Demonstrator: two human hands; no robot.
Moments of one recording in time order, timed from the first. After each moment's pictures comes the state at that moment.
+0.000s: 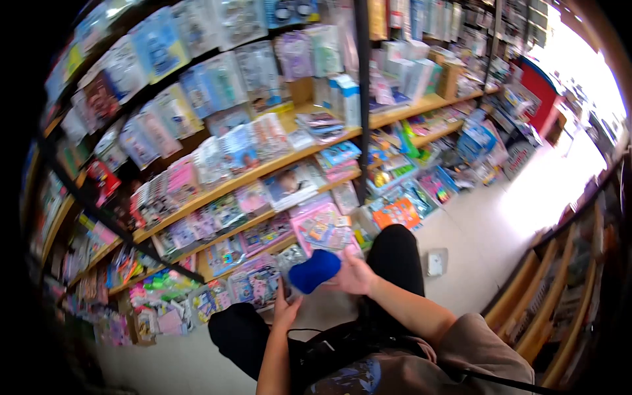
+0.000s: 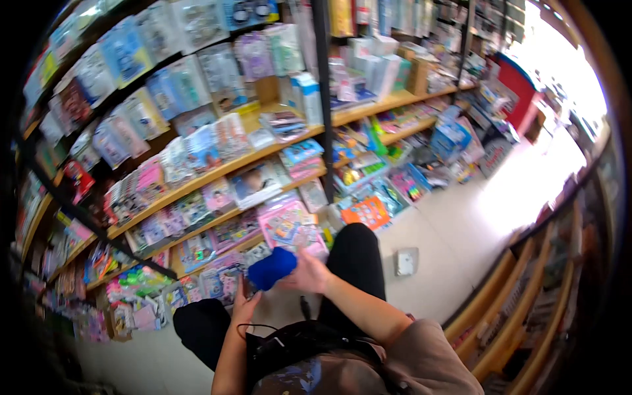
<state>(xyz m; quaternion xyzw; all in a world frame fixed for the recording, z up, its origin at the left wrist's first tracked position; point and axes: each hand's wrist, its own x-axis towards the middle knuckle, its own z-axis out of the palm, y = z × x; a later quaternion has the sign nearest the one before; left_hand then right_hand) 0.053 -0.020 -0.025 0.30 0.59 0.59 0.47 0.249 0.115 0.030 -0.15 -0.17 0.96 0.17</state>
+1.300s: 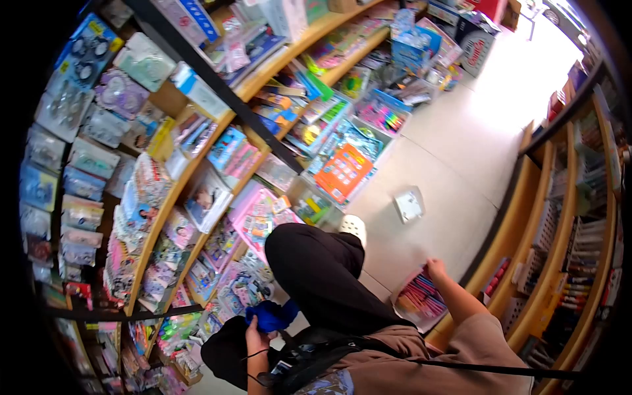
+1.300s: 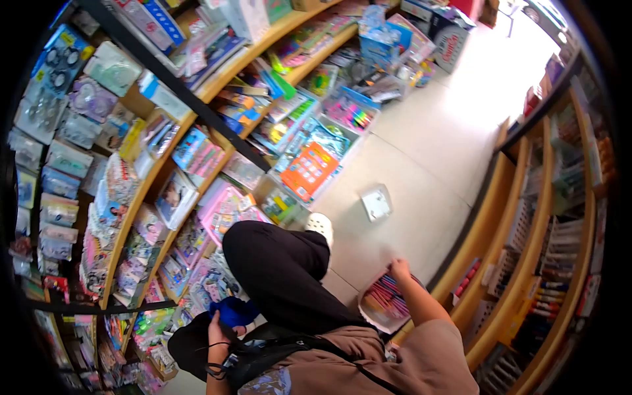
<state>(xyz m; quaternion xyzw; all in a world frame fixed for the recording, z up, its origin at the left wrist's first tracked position) 0.065 -0.024 -0.043 0.00 0.65 0.46 0.60 0.605 0.021 -0.263 -0.77 -0.09 0.56 0.30</state>
